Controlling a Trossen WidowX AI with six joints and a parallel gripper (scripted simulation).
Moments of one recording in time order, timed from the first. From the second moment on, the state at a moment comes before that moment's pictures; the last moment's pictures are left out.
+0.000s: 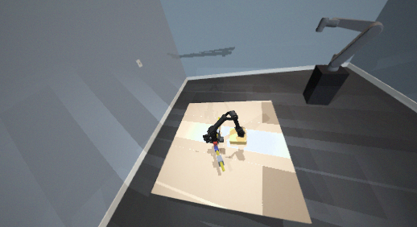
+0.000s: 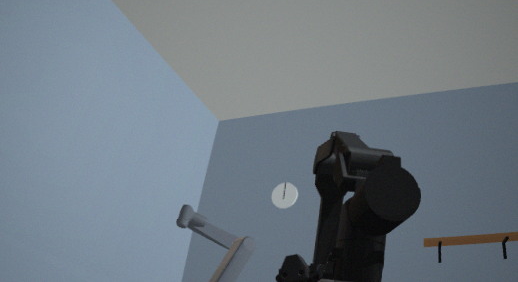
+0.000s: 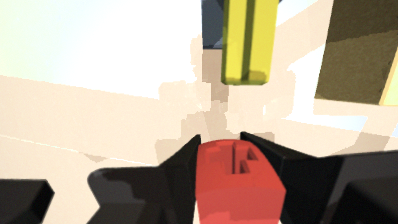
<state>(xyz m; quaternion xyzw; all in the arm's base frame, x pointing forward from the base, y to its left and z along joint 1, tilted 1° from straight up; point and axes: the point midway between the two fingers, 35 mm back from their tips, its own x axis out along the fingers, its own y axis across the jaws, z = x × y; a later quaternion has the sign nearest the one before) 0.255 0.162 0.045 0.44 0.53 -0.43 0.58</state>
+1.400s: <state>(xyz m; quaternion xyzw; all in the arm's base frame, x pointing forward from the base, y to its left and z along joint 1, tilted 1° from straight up) 0.254 0.162 0.045 0.44 0.53 -0.43 0.58</state>
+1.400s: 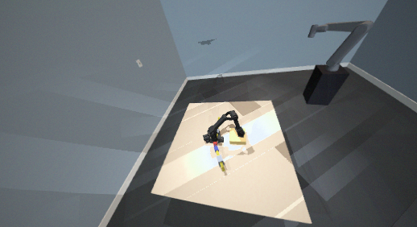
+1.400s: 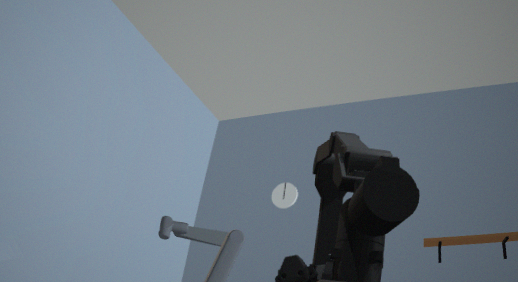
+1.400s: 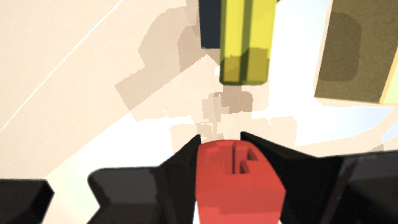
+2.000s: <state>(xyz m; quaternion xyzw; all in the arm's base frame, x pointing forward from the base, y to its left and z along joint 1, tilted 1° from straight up) 0.251 0.161 0.042 0.48 0.53 -0.44 0.55</state>
